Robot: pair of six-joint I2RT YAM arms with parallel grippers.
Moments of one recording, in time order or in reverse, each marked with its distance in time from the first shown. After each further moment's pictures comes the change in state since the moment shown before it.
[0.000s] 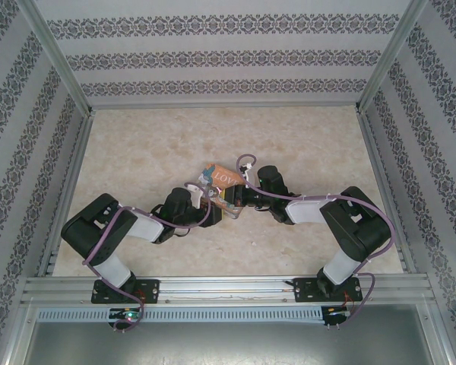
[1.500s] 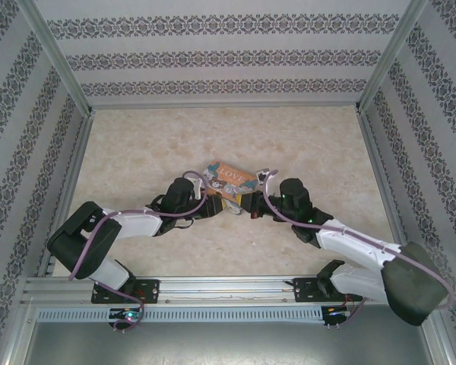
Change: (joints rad) left arm -0.006 -0.130 0.120 -0.277 0.019 -0.257; right arm 0.056 -0.570 -0.188 -0.269 0.205 -0.187
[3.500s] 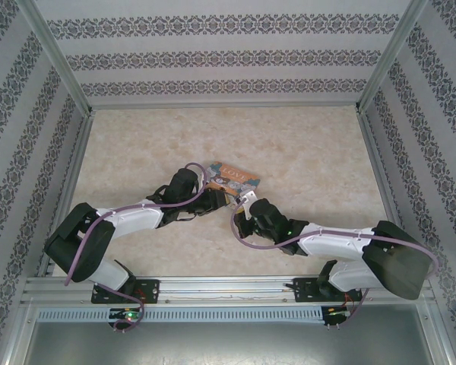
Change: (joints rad) left arm 0.000 -0.024 0.127 -0.203 0.047 -0.120; right arm 0.278 0.209 0.009 -0.069 0.496 -0.257
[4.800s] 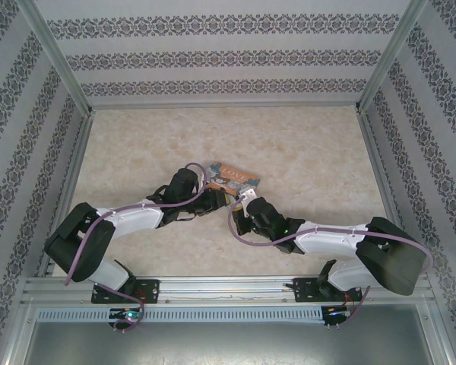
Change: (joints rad) left arm 0.000 0.002 0.000 0.000 0.007 0.000; right arm 0.000 0.042 0.021 0.023 0.052 0.025
